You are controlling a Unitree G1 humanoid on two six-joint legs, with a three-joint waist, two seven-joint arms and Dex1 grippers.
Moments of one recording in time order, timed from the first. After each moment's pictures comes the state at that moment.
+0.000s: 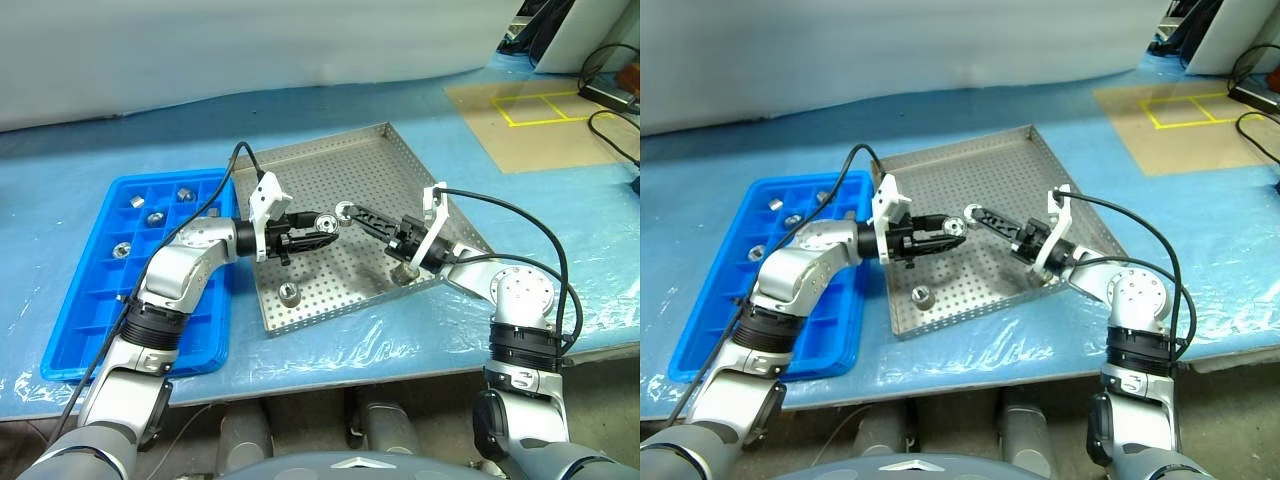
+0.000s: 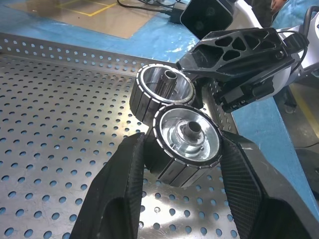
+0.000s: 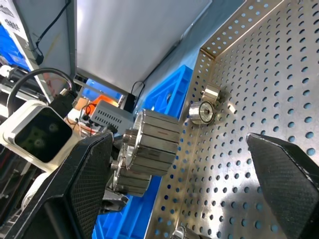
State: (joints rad) left arm -0.57 0.38 -0.14 0.00 -0.42 0.53 -0.98; right arm -0.48 -0.24 -0.32 -0.01 1.05 1.13 0.39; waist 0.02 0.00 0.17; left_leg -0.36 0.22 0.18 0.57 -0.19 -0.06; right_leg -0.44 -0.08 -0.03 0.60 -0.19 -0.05
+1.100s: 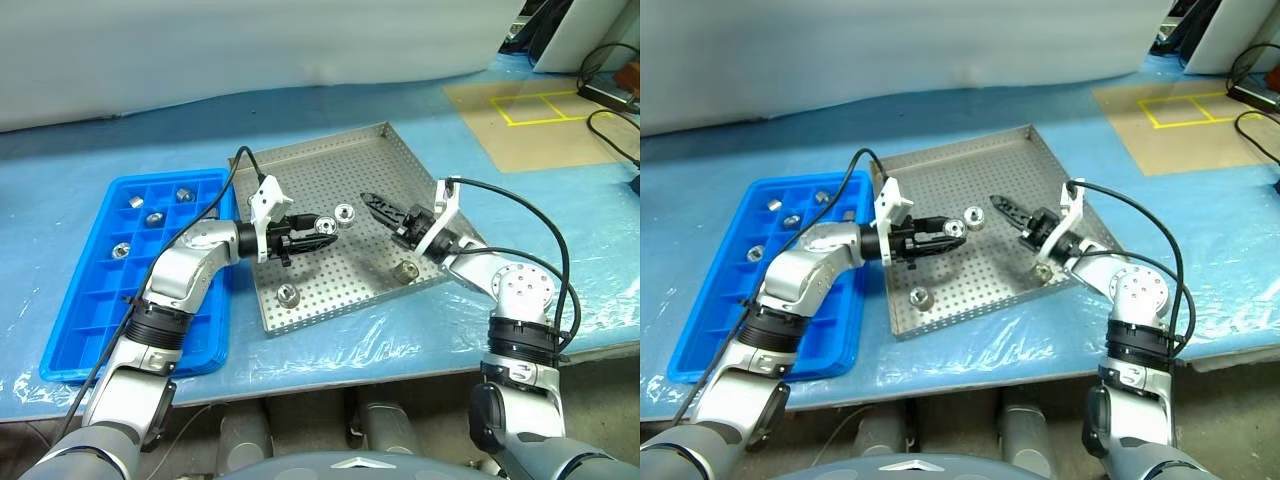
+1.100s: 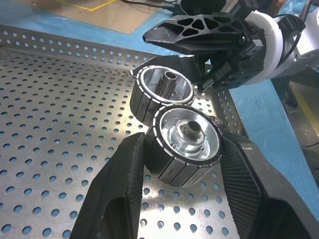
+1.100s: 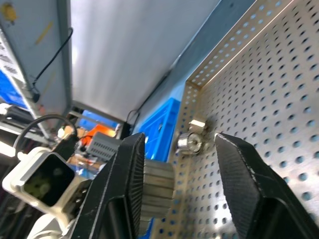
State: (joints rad) left arm -0.57 0.37 -0.14 0.05 -0.40 0.50 -0.99; right arm -0.50 -0.23 -0.38 0.06 1.13 1.10 0.32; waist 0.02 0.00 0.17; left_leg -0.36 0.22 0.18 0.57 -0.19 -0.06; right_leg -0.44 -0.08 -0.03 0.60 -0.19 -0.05
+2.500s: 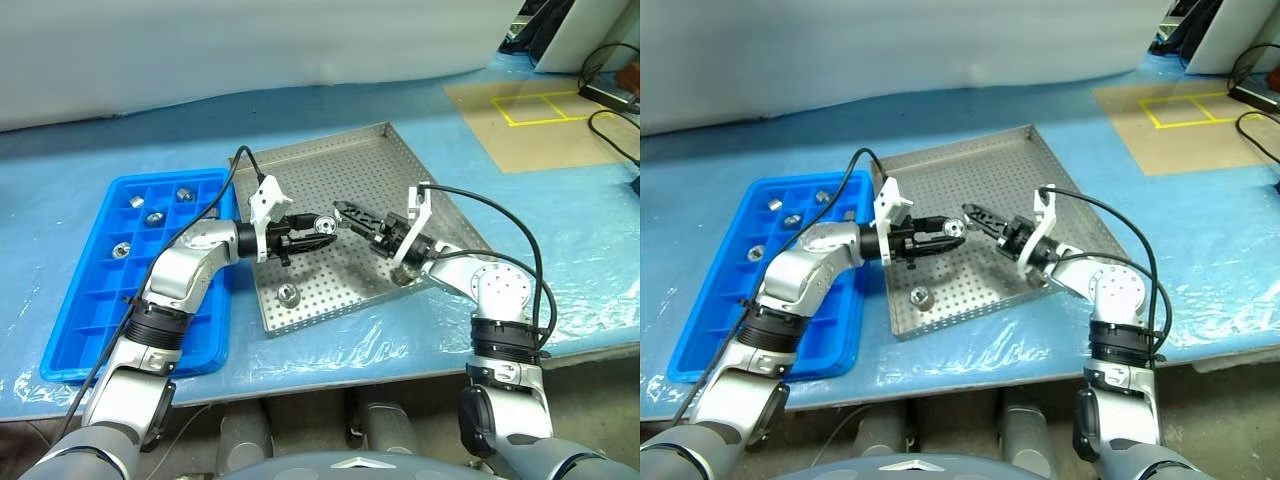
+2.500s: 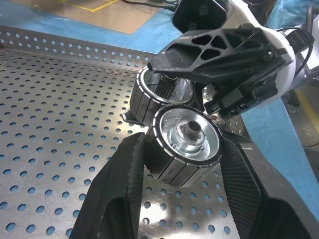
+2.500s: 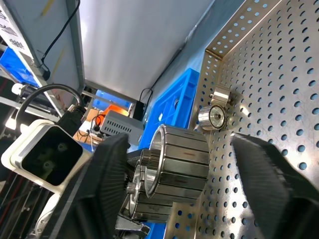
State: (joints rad) left arm -0.57 0.37 -0.14 0.05 -0.39 0.49 -0.99; right arm -0.50 -0.18 -0.29 0.06 1.10 1.10 0.32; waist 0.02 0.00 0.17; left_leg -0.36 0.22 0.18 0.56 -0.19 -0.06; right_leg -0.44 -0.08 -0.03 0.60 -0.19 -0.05
